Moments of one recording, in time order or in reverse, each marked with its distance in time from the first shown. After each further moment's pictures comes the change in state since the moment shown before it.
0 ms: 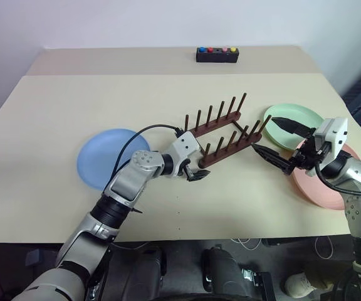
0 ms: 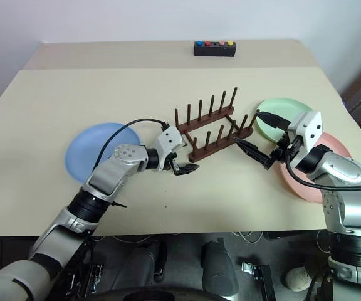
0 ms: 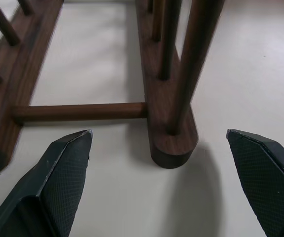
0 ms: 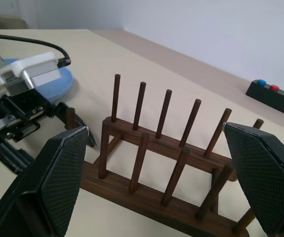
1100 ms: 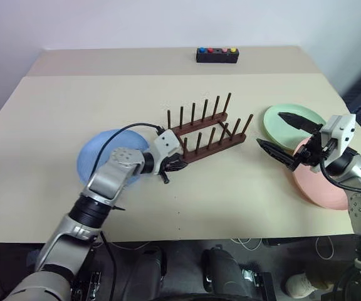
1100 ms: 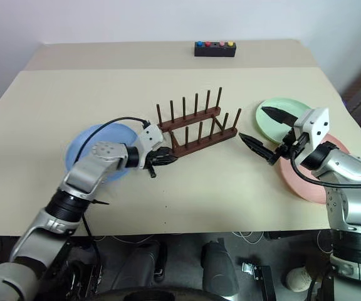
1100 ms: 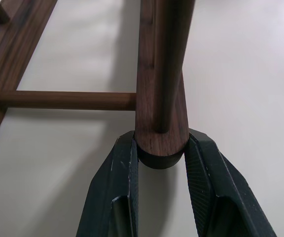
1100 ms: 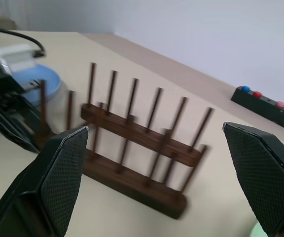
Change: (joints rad) left arm 0.025 0.203 0.094 -0.055 -0.061 -0.001 -0.176; right arm -0.036 -0.008 -0.027 0.071 -0.012 -0.056 -0.002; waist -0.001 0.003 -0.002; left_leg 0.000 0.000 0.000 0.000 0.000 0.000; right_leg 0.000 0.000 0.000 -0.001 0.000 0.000
